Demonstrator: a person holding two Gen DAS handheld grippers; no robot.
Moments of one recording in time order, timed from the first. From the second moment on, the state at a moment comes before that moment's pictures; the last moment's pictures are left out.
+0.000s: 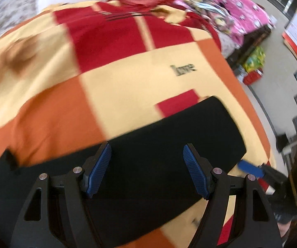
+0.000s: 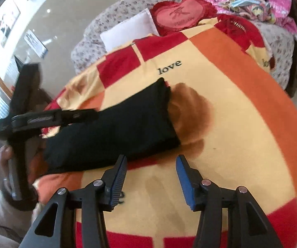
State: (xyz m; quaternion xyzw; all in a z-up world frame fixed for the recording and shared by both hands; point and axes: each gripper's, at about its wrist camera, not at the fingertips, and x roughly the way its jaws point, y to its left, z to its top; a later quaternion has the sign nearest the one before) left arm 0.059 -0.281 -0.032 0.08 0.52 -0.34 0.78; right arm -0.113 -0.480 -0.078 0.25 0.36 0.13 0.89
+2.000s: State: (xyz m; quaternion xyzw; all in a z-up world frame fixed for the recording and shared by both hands) left arm 0.042 -0.077 -0.039 -0.04 0.52 -0.16 0.84; right arm -0.009 -0.300 -0.038 0.13 0.36 0.26 0.89
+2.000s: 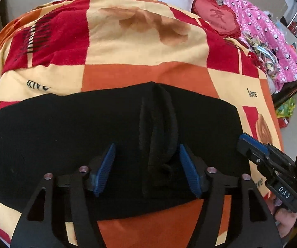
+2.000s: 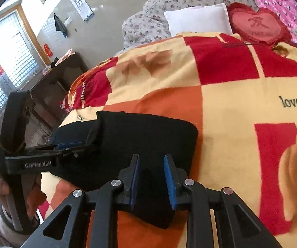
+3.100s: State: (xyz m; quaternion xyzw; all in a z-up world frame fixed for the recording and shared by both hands) left arm 0.020 -0.082 -0.037 -0.04 0.51 -0.17 0.84; right arm -0.023 -0.294 -0.019 0.12 0.37 0.27 0.88
